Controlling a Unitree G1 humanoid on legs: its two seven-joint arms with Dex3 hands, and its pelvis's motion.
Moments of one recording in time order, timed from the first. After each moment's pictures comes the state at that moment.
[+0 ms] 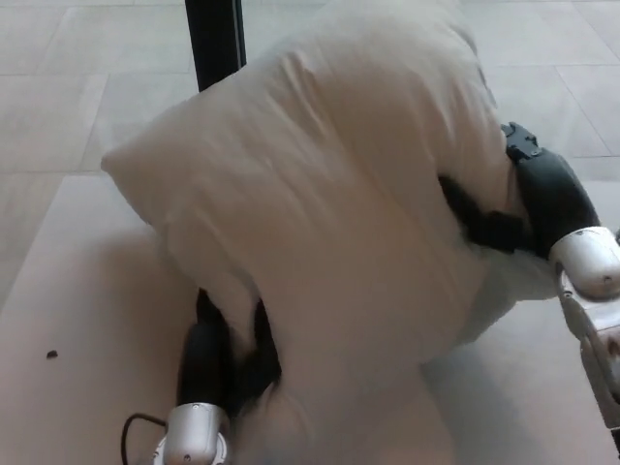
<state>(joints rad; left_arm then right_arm) -0.20 0.05 -0.14 0.27 -0.10 0.09 0.20 -0.56 -0.27 0.03 0.09 -0.10 0.54 0.06</state>
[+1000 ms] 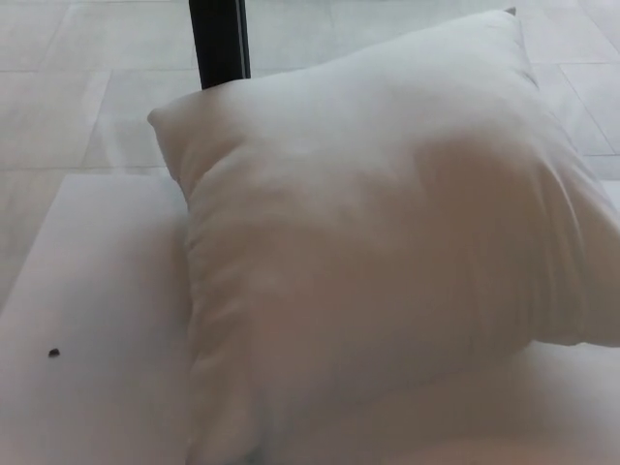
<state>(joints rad) -0.04 0.64 0.47 0.29 -0.34 0.25 -0.23 -0.17 -0.68 -0.74 0.32 0.23 0.46 0.38</state>
